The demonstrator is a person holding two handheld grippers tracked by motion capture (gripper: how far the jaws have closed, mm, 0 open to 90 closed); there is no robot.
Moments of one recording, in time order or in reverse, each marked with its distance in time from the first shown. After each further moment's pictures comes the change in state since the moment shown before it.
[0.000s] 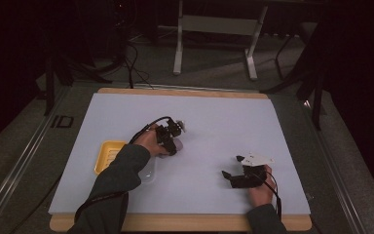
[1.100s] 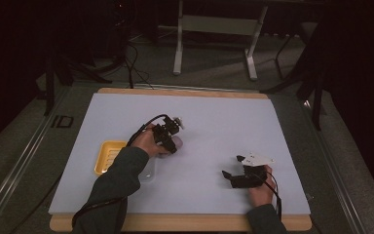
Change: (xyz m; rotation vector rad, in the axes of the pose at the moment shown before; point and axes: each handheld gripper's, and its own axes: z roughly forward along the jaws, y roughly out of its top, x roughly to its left) left arm -0.005 -0.008 -0.023 -0.062 -0.006 -0.079; right arm 0.000 0.000 -0.001 -0.009 -0.001 0.005
